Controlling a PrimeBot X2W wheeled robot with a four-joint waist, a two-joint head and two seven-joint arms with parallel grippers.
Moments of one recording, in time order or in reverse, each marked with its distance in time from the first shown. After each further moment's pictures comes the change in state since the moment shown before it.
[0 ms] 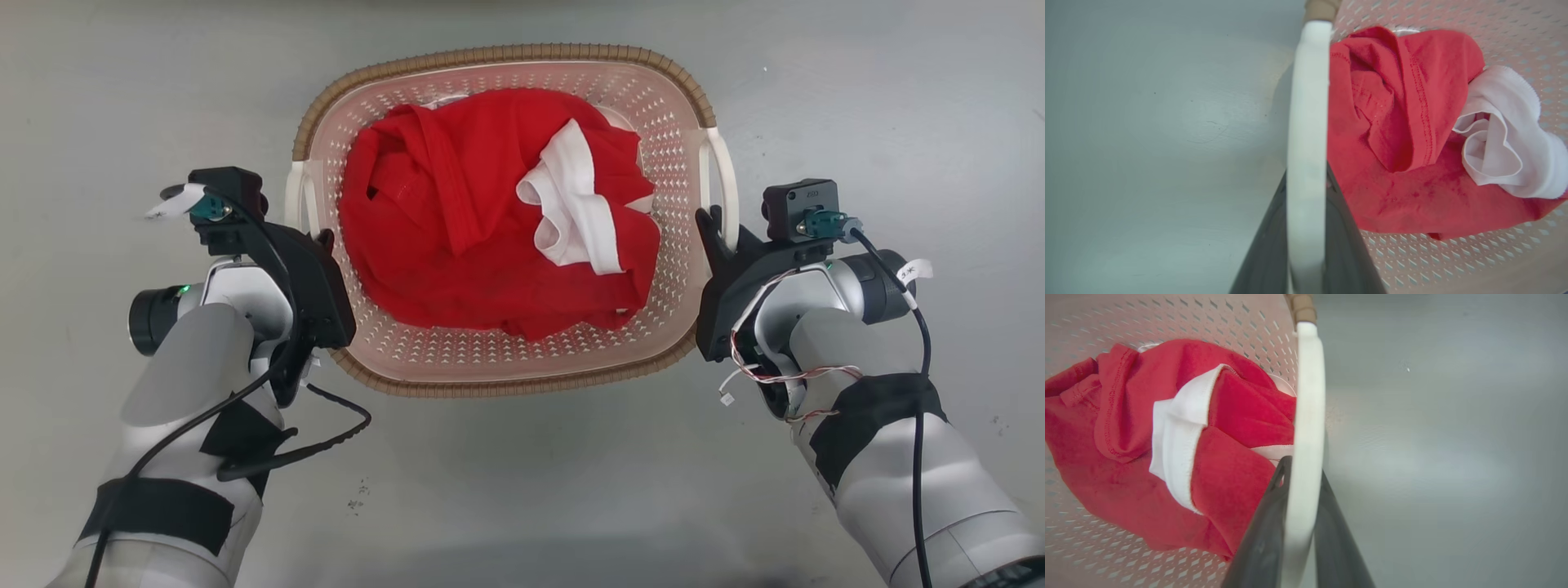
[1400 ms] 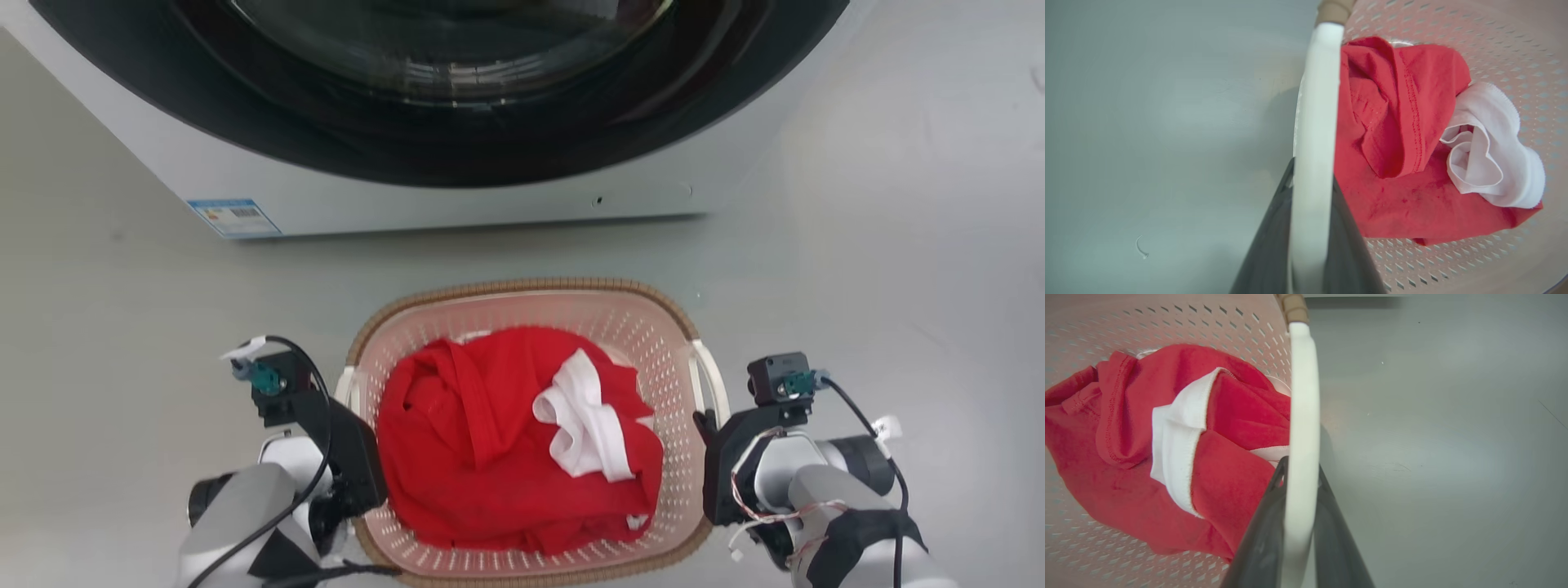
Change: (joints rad) left arm 0.187 -0.061 0.005 0.166 -0.063 -0.007 0.068; right arm 0.177 0.026 0.103 0.216 0.174 0.064 0.058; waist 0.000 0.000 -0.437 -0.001
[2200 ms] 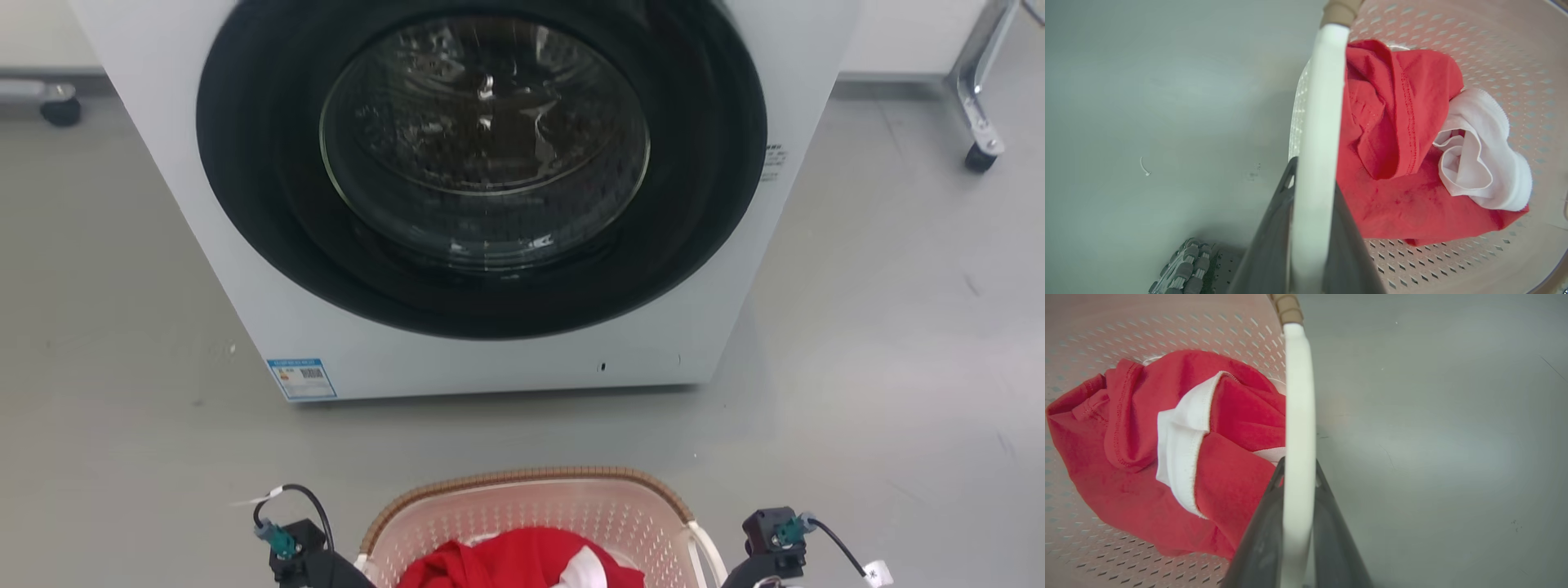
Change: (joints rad) left arm 0.263 -0.008 -0.026 0.008 -0.090 0.023 0.121; right arm 0.247 0.012 0.034 0.027 0.064 0.037 0.115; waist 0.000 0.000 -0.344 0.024
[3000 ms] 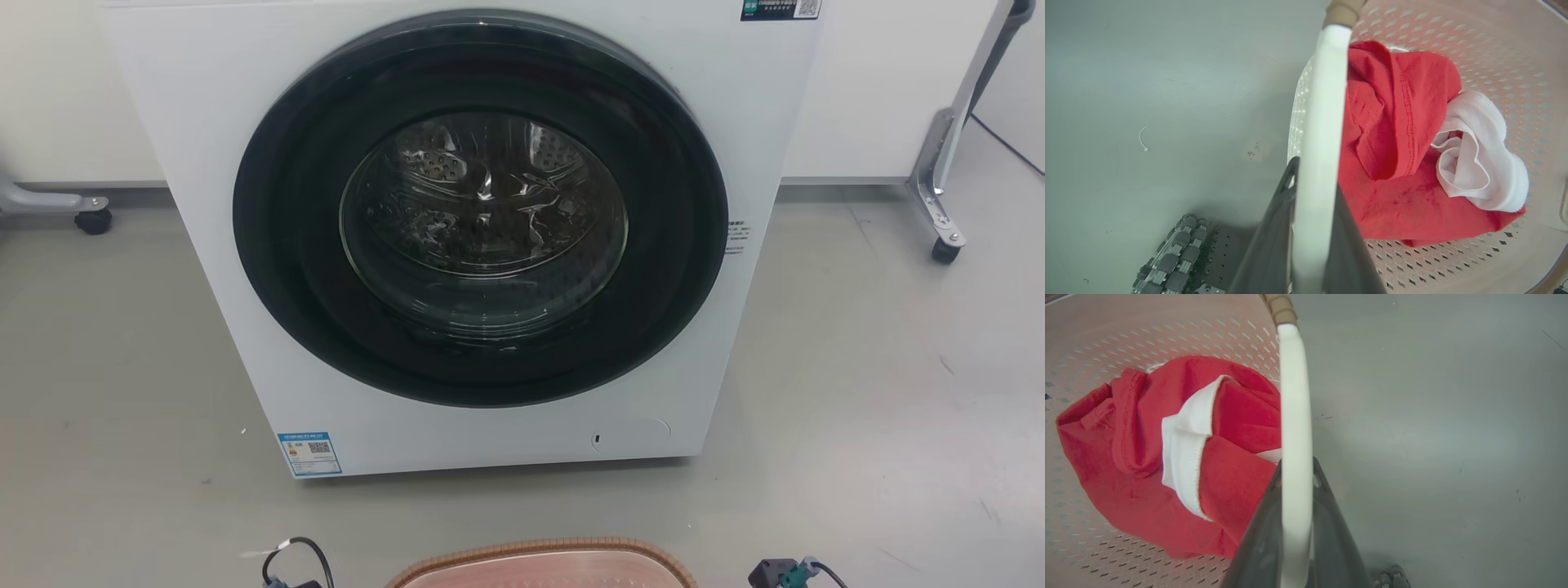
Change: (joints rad) left arm 0.096 0.001 -0.071 -0.013 -0.091 0.040 0.078; right arm 0.079 0.002 0.001 0.010 0.061 0.008 0.105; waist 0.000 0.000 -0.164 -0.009
